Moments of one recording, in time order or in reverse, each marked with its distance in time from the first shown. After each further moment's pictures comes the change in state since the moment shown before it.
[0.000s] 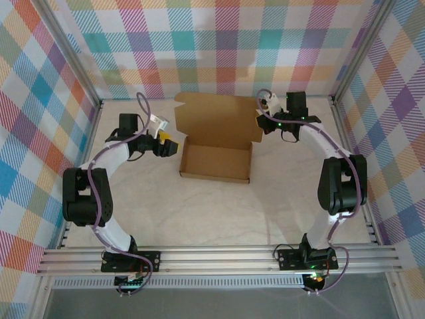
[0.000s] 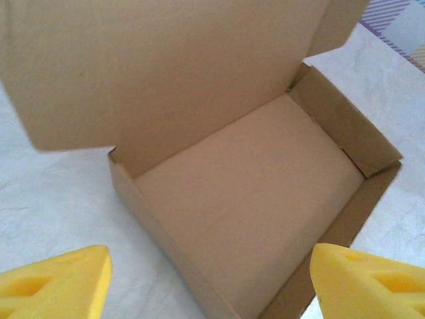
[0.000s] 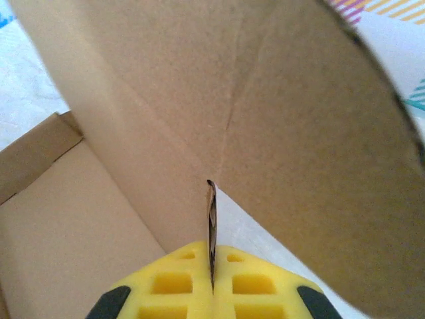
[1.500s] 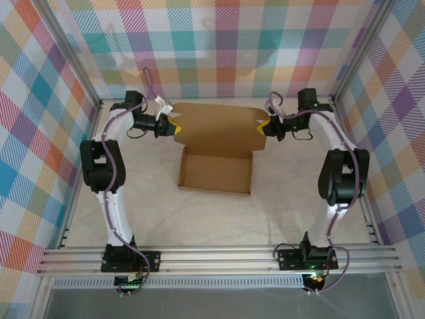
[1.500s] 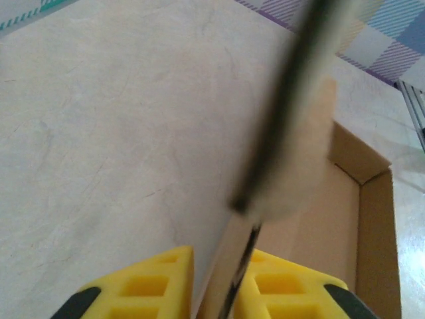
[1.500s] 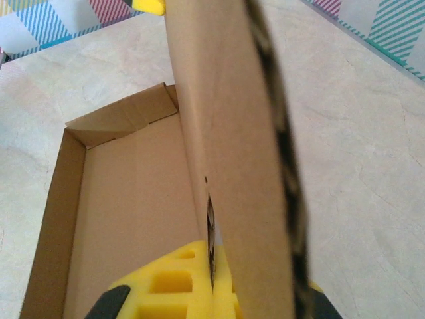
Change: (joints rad) left arm -0.018 0.430 0.664 -0.592 0.254 0.469; right arm -0.109 0.103 0.215 -0.560 -0.454 -0.646
